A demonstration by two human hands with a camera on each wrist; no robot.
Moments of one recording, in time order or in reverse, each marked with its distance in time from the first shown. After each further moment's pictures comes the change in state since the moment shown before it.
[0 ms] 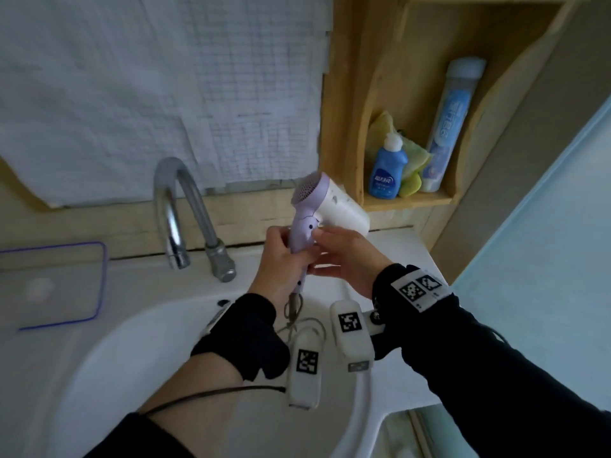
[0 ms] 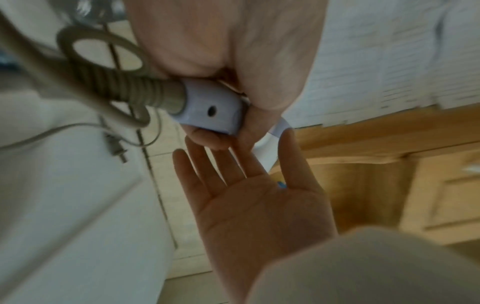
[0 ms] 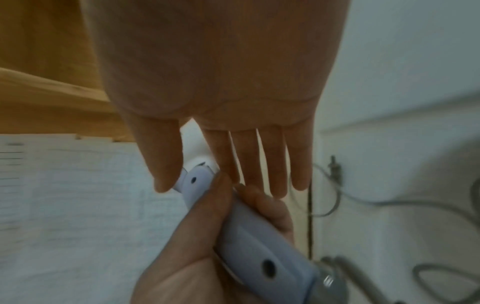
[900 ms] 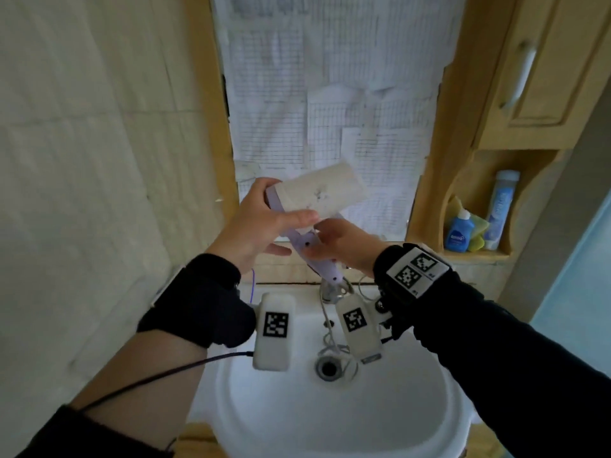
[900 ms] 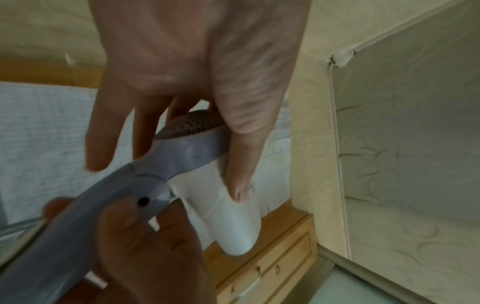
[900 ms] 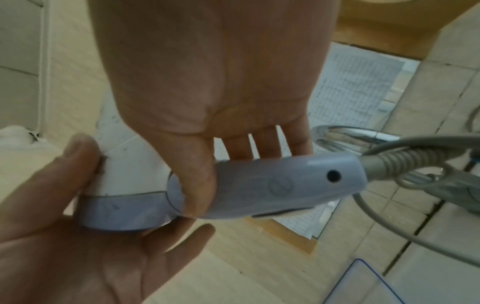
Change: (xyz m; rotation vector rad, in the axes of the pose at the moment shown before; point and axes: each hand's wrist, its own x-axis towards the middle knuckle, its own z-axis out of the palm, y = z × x) left_hand -0.235 0.190 -0.246 0.215 0.087 0.394; right_hand -0.135 -0.084 0.286 -0.822 -0.156 -0.483
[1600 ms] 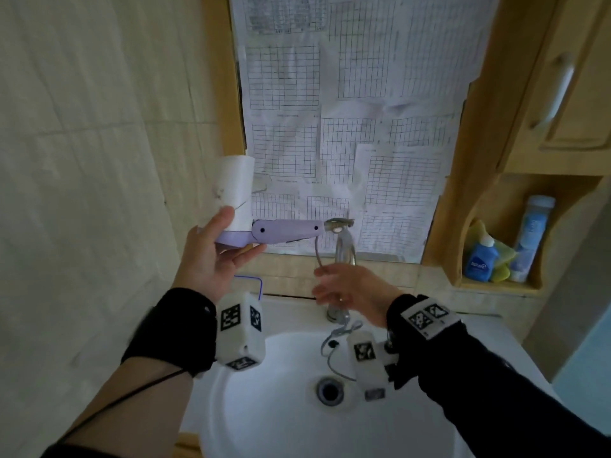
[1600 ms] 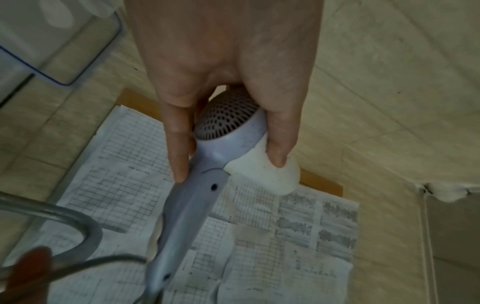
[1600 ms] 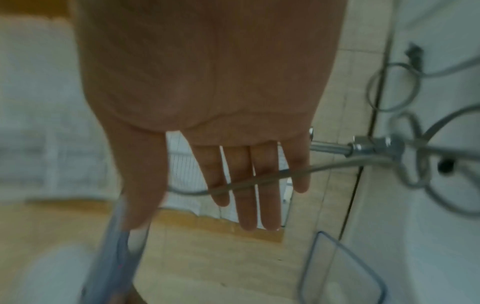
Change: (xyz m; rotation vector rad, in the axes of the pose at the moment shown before) left_hand 0.029 -0.052 -0.031 -0.757 0.363 -0.075; right_hand 0.006 0.070 -0.010 0.492 -0.160 0.202
